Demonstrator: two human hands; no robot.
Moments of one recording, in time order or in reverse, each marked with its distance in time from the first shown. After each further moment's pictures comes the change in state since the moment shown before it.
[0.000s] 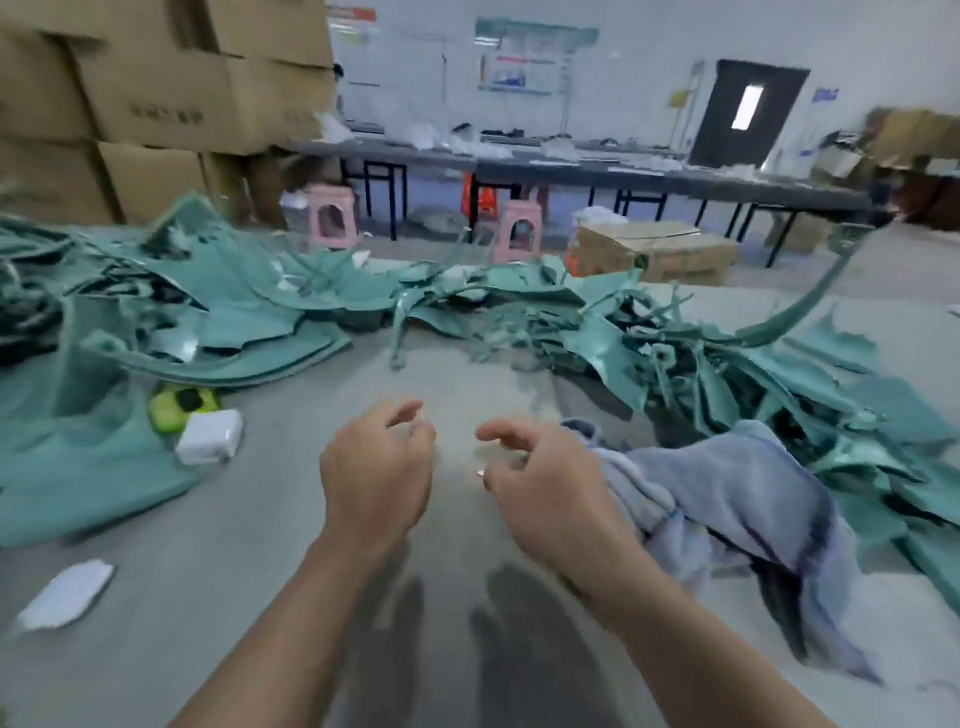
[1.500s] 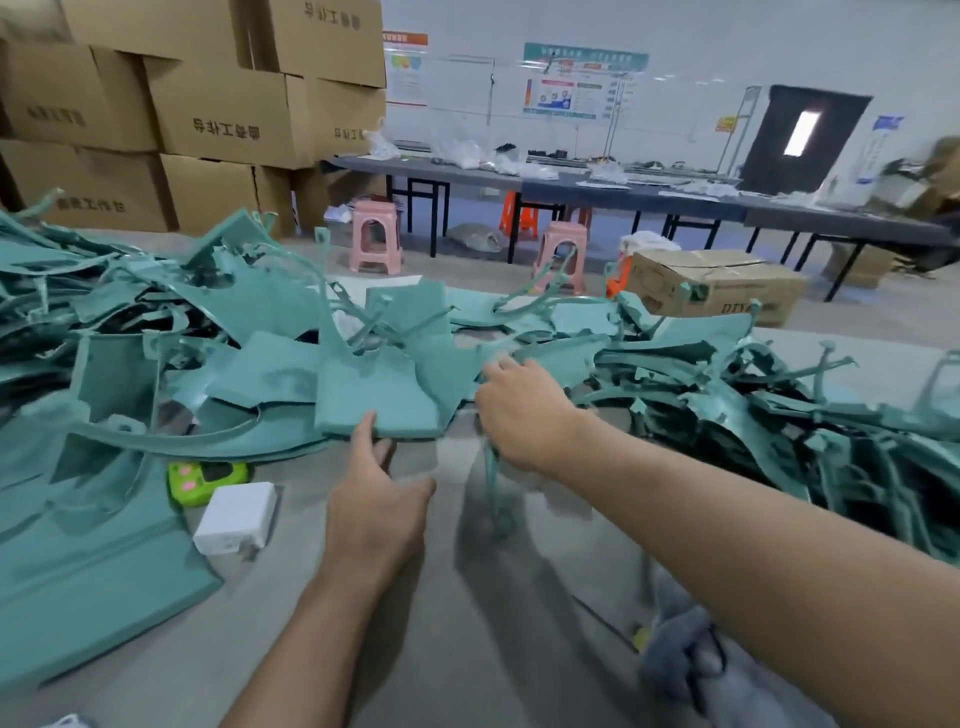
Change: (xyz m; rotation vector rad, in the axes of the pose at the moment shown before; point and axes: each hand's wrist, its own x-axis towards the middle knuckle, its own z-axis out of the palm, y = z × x) left_hand 0.120 -0.089 0.011 -0.160 -0.059 -0.215; right_hand 0.235 -0.043 0.085 -1.293 -0.203 -0.656
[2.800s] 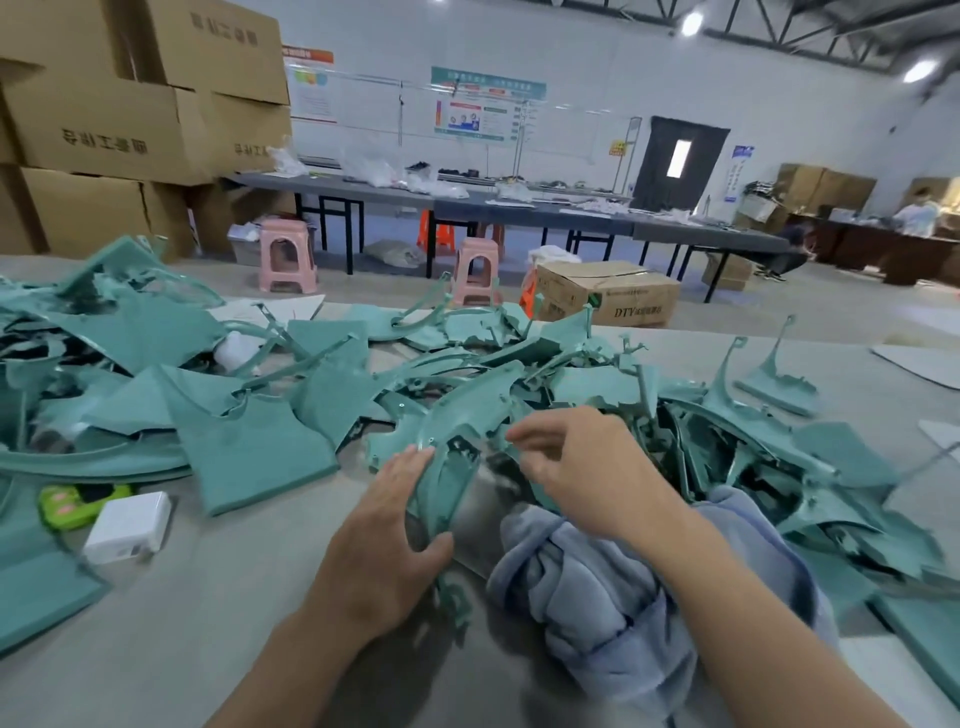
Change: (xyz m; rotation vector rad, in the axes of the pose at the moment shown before) left_hand -0.096 0.036 0.038 0.239 -0.278 0.607; right_hand -0.222 0.046 -0.051 0.951 0.156 0.552
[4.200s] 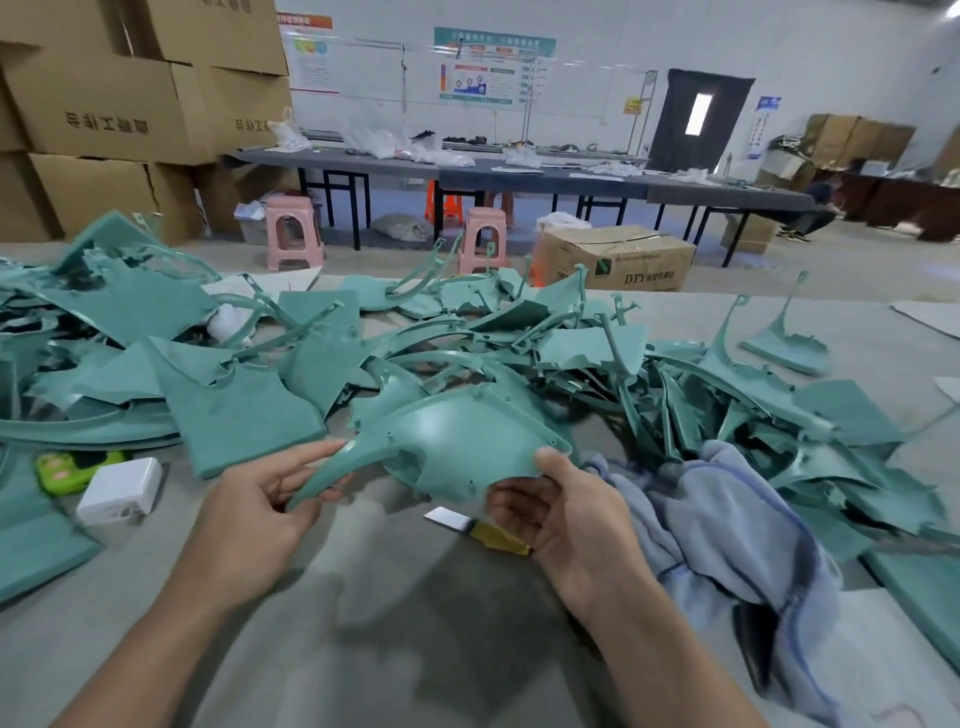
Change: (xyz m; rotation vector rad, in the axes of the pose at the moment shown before) left_hand -0.022 -0.031 -0.055 -0.351 0.060 -0.157; right_hand -0.045 0.032 0.063 1.597 0.103 0.602
